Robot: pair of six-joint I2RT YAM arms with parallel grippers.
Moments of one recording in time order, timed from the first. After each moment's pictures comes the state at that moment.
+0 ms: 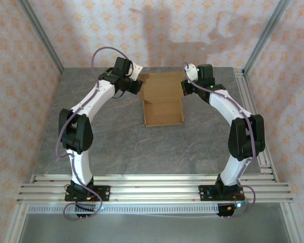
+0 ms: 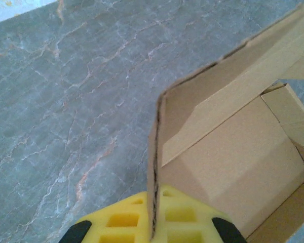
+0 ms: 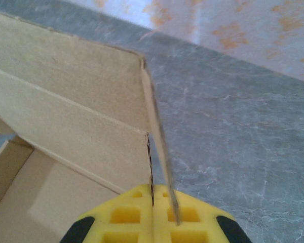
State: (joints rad) left arm -0.30 1.95 1.77 -0.66 0.19 0.04; right arm 0.22 1.75 1.36 -0.21 -0.25 -0.12
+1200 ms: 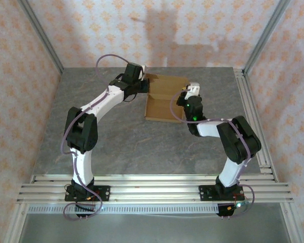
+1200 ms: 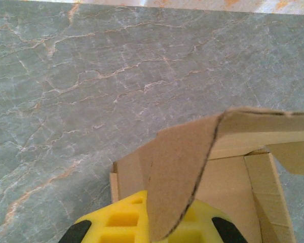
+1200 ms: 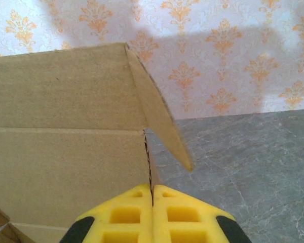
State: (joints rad) left arm -0.38 1.99 1.68 -0.40 0.08 -0.37; right arm 0.42 1.76 0.78 0.88 0.32 0.17
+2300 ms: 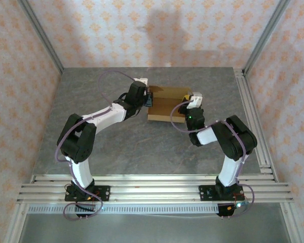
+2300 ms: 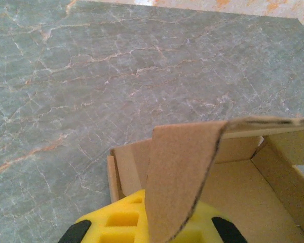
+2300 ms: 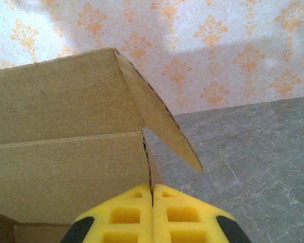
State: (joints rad) left arm -0.50 1.83 1.27 -0.03 -0.08 -0.41; right arm 0.43 1.82 0.61 1.18 0.35 0.19
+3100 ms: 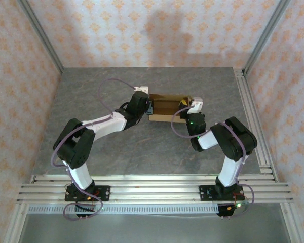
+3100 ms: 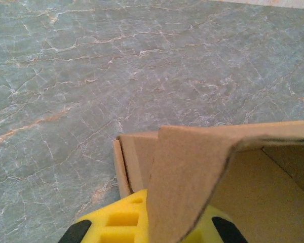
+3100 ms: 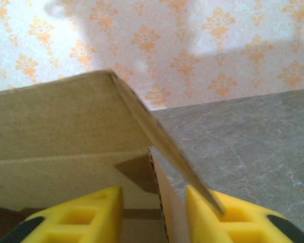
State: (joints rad) left arm -0.57 1.76 1.11 0.06 -0.19 -0.43; right arm 0.44 1.80 0.51 1.28 0.32 0.21
